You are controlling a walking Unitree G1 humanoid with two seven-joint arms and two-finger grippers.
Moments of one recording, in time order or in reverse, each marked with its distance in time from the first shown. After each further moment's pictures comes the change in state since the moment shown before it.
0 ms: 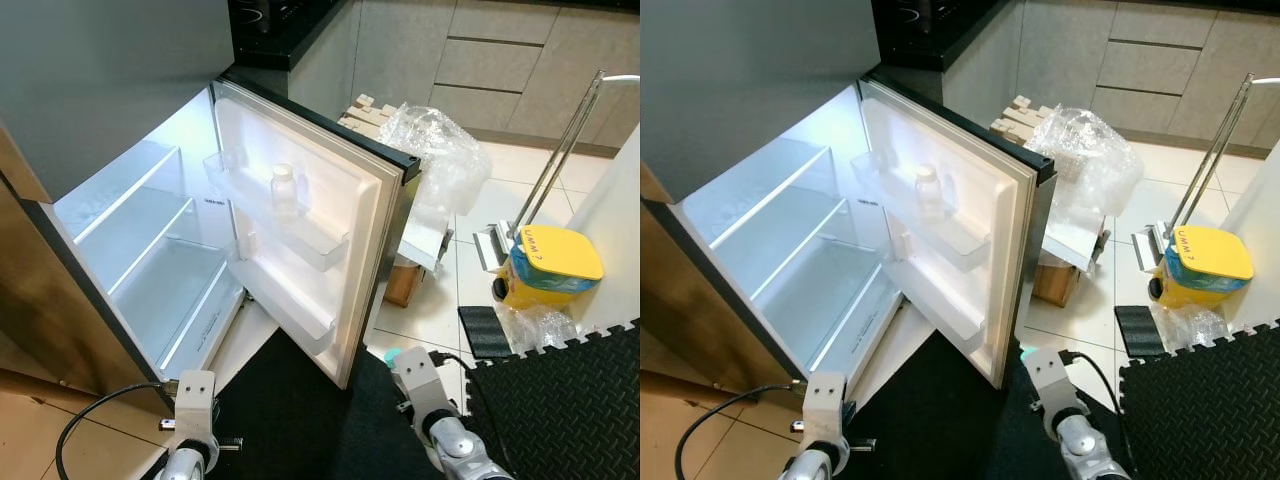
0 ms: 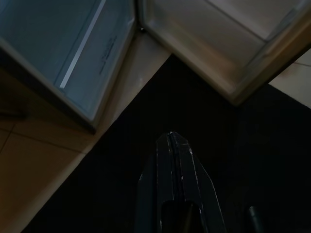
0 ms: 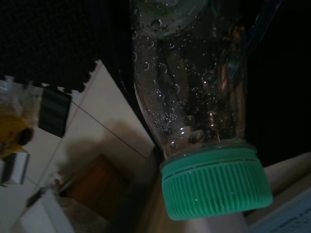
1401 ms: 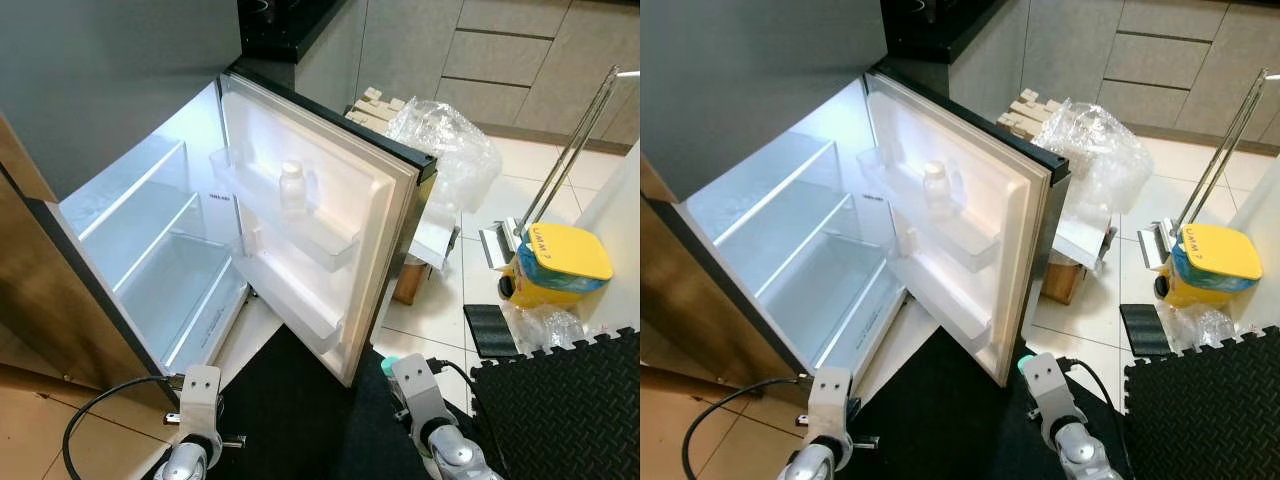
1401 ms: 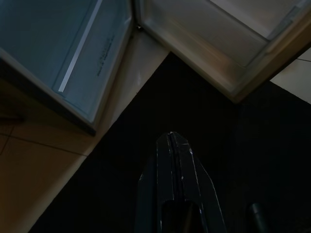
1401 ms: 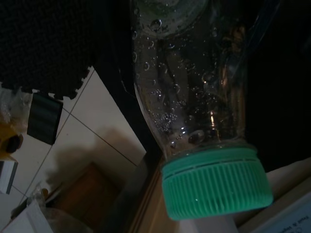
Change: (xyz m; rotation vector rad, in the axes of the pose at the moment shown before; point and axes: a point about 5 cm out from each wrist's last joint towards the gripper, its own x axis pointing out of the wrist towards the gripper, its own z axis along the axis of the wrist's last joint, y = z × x) left arm 0.004 -0.003 0.006 0.016 -0.010 -0.044; right arm -0.006 -0.002 -0.012 0.010 0.032 0.009
